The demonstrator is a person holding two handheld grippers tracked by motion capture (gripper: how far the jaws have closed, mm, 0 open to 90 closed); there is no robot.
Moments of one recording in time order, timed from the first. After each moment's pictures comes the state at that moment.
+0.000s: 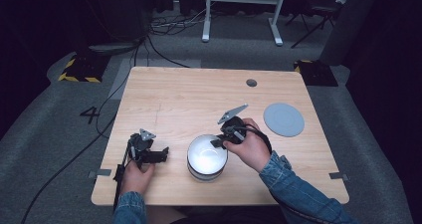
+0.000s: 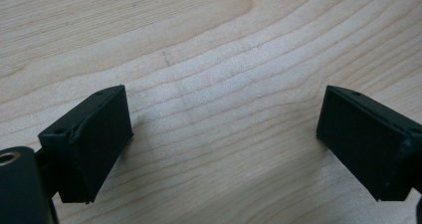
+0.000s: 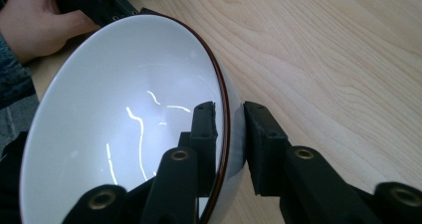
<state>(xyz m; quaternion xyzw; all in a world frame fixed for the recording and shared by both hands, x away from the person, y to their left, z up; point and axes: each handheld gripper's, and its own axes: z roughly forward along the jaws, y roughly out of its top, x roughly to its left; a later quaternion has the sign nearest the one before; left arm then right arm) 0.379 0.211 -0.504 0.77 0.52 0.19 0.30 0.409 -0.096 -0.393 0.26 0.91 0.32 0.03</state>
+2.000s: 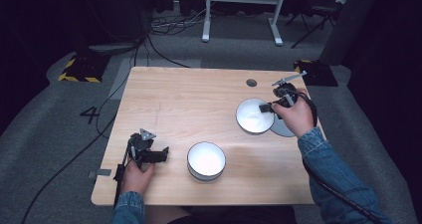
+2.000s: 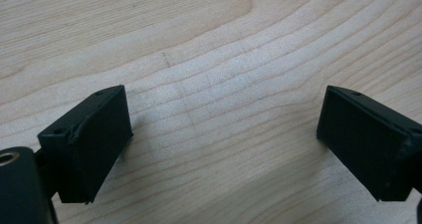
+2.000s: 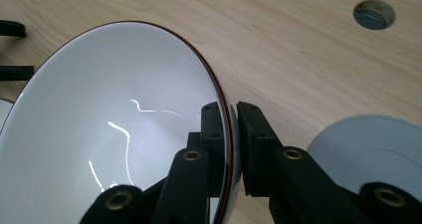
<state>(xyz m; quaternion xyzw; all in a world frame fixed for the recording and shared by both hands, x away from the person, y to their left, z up) 0.380 0.212 -0.503 0.77 0.52 0.19 0.30 0.488 -0.234 -0.345 0.41 0.85 0.32 0.09</state>
